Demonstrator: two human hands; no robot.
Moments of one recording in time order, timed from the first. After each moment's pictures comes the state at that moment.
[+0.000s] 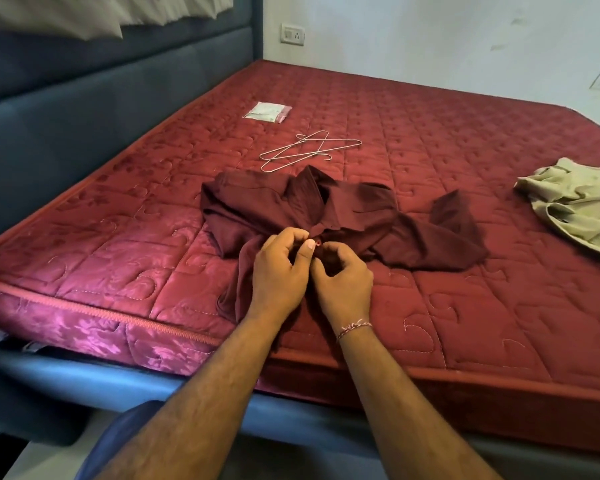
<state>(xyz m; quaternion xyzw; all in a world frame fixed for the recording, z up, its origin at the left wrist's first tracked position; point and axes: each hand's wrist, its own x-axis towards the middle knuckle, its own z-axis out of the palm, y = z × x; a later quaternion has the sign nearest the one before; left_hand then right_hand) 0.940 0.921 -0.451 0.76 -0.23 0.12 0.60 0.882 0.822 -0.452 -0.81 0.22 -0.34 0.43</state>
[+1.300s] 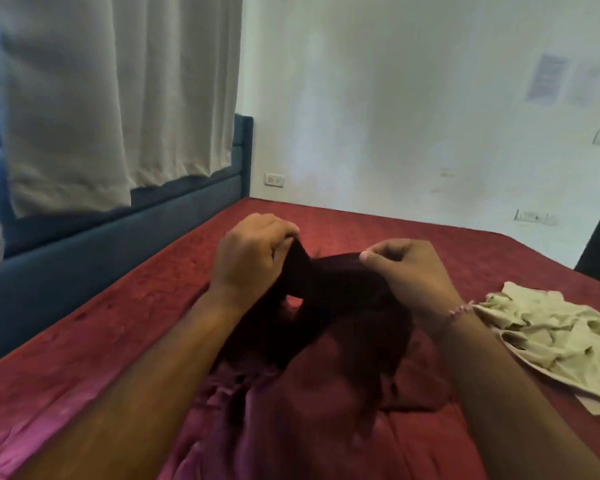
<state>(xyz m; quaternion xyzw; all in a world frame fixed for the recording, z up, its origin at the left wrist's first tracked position) 1.022 0.913 -0.223 0.68 -0.43 0.46 0.37 0.864 0.720 -0.189 -0.82 0.12 -0.32 0.45</state>
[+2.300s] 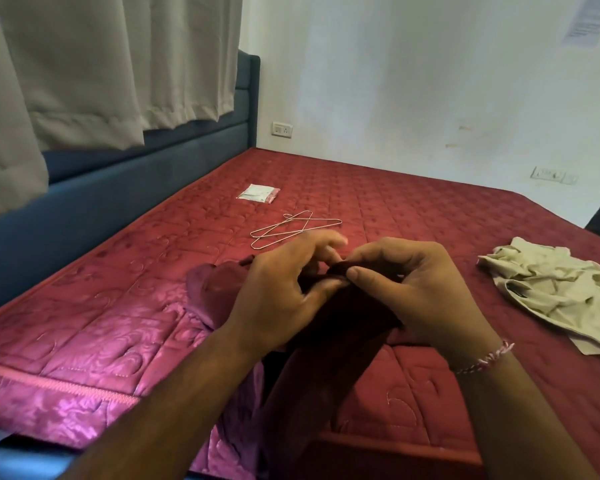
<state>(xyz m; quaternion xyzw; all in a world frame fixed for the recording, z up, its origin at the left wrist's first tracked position) 0.910 0.950 -0.289 0.63 -0.51 0.25 0.53 0.802 0.779 -0.242 -0.86 -0.06 -0.27 0.43</state>
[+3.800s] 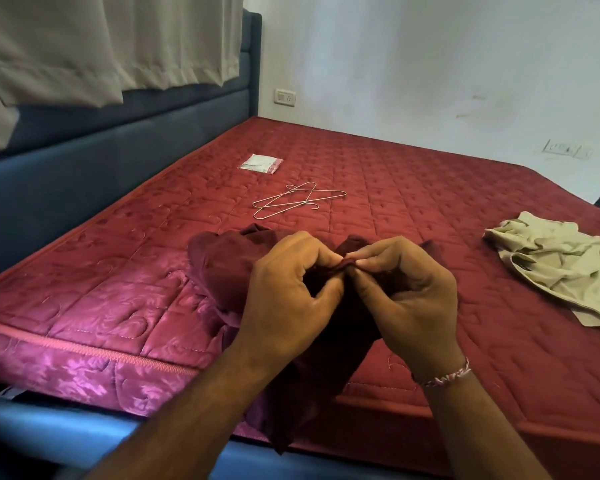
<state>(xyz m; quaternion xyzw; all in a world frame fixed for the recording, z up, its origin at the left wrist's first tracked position) 0.872 0.948 -0.320 0.67 -0.40 0.25 0.58 0.797 0.800 -0.311 -0.78 -0.10 -0.45 0.43</state>
